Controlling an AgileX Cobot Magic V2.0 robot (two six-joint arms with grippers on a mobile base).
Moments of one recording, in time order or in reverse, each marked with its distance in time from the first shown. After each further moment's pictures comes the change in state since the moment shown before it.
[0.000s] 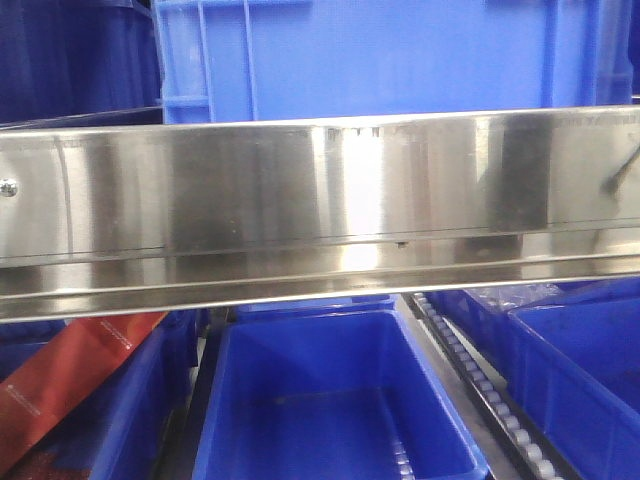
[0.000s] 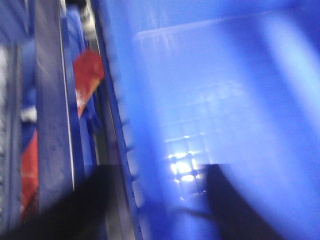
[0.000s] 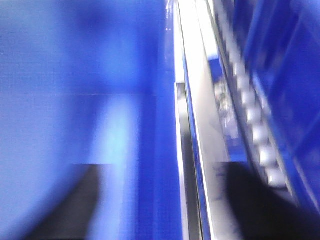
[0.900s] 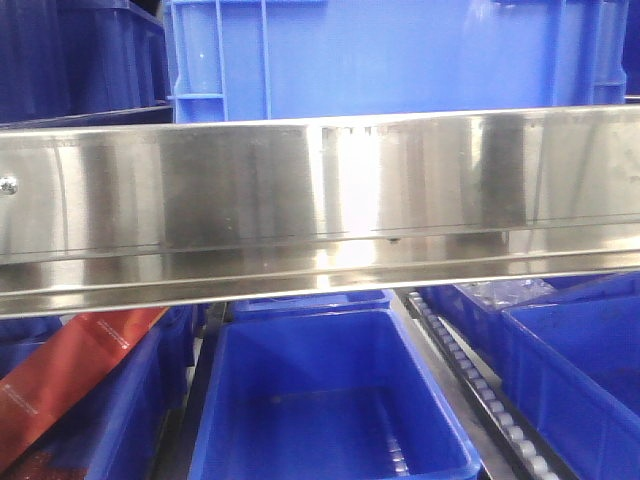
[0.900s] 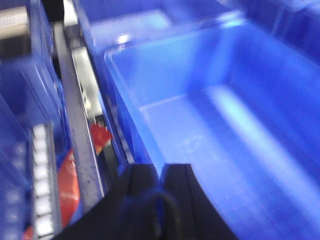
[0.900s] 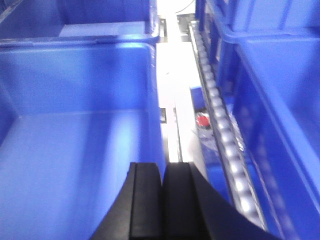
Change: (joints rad) left arm 0.000 -0.360 0.061 -0.029 0.011 0.133; right arm 0.000 -0.299 0.030 0.000 0.167 0.000
